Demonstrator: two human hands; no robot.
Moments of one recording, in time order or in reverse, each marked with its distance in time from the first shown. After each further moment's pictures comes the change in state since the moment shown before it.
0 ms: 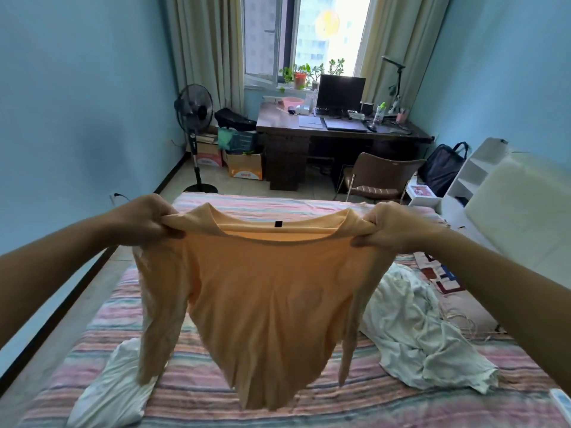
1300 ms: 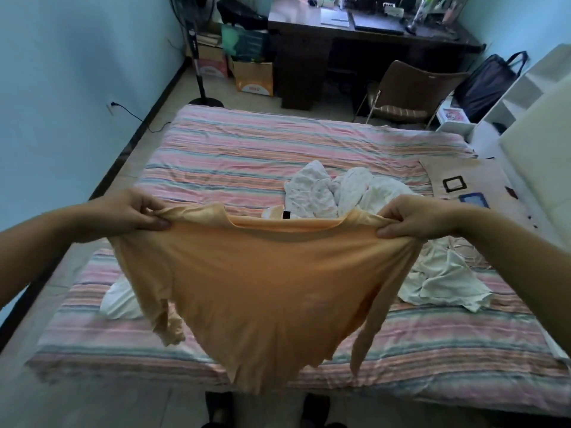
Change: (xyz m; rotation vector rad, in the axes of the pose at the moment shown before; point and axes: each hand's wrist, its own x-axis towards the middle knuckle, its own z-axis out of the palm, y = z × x) left_hand -0.079 -0.055 0.092 -0.347 -0.287 -0.349; right_hand -0.040 0.039 0.091 0.144 -0.606 0.087
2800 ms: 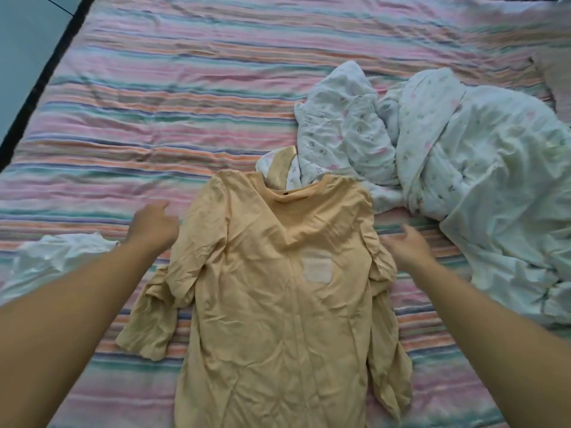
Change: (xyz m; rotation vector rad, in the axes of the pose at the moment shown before) left_hand 0.411 -0.271 0.214 0.202 0.416 -0.528; right_hand 0.403 0.249 0.248 0.679 0.434 0.776
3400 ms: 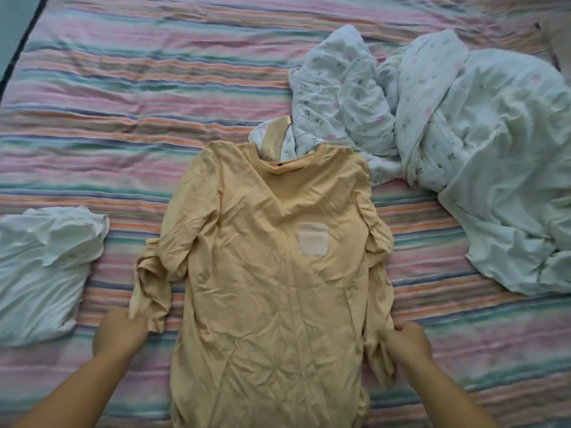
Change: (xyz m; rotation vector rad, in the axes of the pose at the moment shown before) left_hand -0.133 -0.155 0.082 -0.089 -0.051 -0.386; right_hand -0.092 0.176 0.062 -0.028 -0.019 0.353
